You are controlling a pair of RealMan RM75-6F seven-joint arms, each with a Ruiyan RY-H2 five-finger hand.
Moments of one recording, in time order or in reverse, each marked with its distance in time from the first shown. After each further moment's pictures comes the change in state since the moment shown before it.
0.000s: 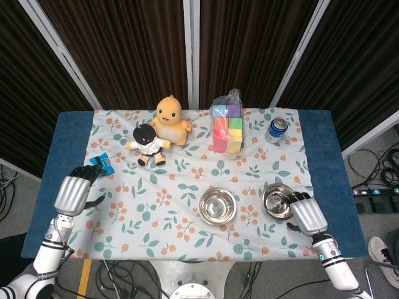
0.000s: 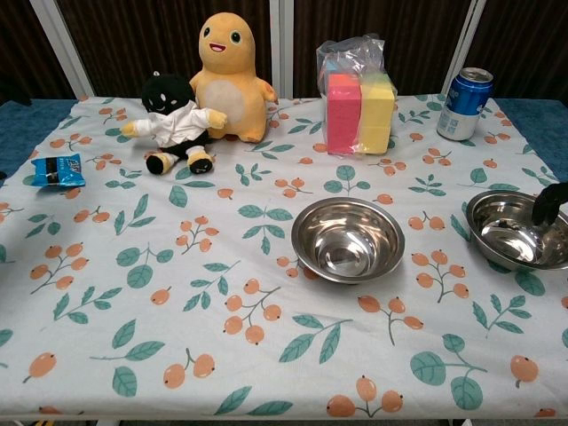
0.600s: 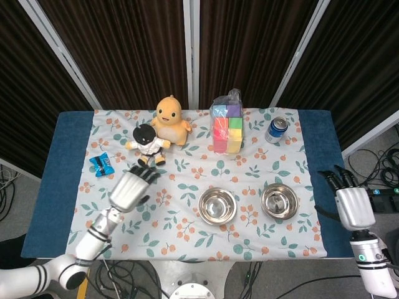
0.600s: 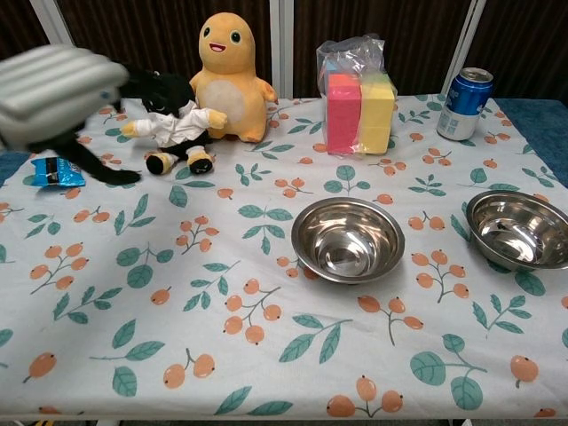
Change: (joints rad) left arm -0.172 -0.071 -0.038 -0.150 0.012 -0.153 0.343; right arm -0.083 0.187 0.082 -0.086 -0.045 0.248 0.273
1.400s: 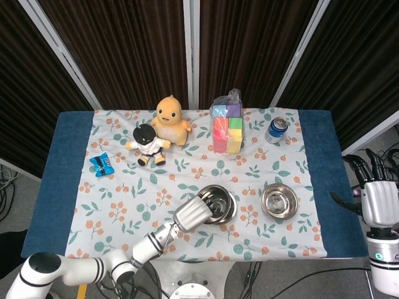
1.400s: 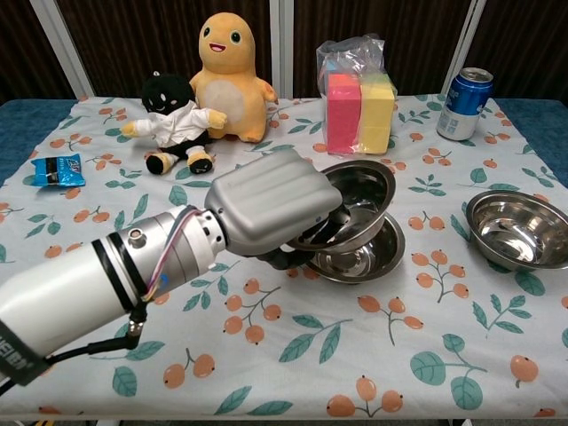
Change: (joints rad) left arm -0.239 -0.456 -0.031 0.325 0.157 -0.263 0.093; right arm -0.030 0.046 0.095 -0.035 0.027 0.163 0.102
